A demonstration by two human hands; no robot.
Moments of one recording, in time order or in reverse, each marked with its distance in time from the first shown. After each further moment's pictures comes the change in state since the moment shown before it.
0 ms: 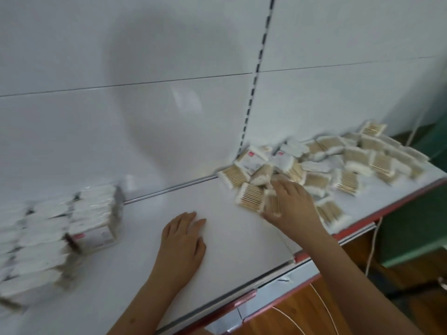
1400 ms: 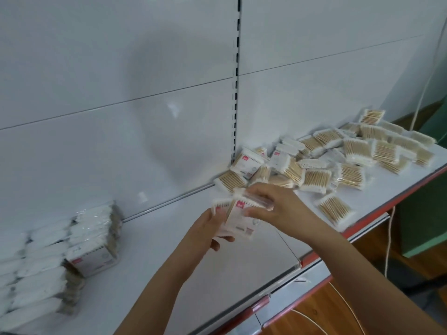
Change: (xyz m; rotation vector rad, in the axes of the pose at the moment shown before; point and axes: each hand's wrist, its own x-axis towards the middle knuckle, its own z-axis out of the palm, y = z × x) left_hand 0.063 0.063 -0.046 -1.121 -0.416 -0.410; right_hand -0.001 -0.026 -0.052 0.729 -0.133 -0.168
